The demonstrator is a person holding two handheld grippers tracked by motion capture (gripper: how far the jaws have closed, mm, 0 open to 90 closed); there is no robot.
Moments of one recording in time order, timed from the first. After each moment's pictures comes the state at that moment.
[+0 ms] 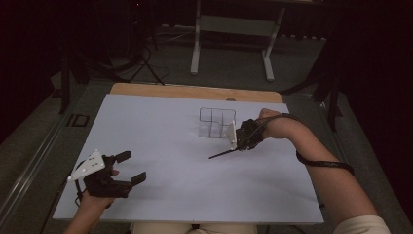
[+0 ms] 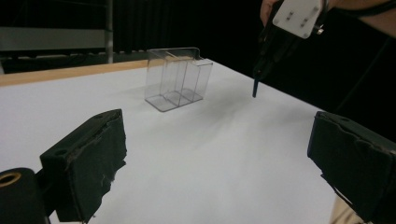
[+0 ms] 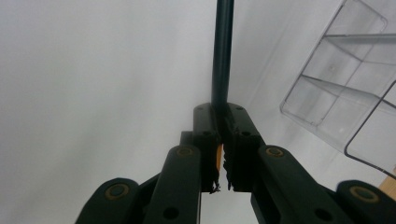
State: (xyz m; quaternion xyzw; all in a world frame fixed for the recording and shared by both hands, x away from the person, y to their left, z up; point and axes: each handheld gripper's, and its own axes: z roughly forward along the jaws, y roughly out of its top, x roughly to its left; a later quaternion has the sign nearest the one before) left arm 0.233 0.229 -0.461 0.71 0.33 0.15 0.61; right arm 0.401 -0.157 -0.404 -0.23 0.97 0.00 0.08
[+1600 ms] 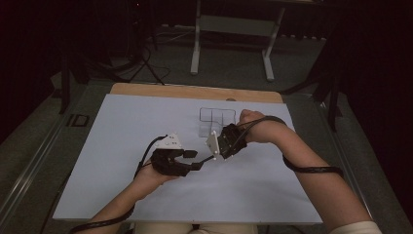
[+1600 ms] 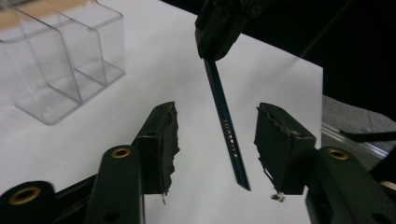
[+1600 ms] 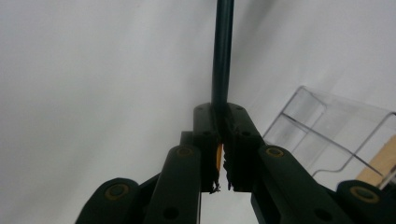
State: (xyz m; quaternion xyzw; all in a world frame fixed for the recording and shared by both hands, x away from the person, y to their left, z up) left arm 0.307 0.095 -0.452 0.83 0.24 0.02 0.50; right arm 0.361 -0.104 -0.386 -0.30 0.95 0.02 0.11
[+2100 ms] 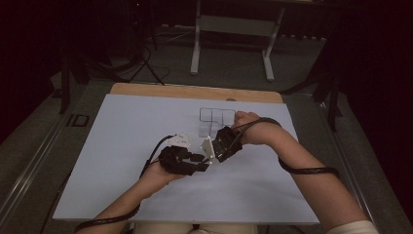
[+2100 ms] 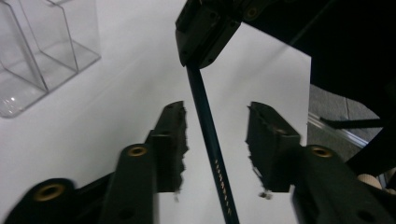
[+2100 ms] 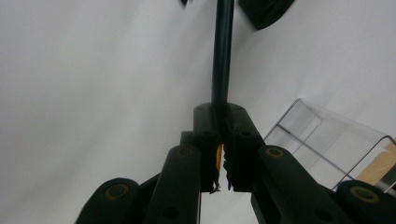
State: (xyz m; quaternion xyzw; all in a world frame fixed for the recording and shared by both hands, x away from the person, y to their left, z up) left arm 0.316 0.076 -0.452 0.85 0.25 -0.01 0.47; right arm 0.355 -0.092 -0.391 -0.32 0.94 0.01 0.12
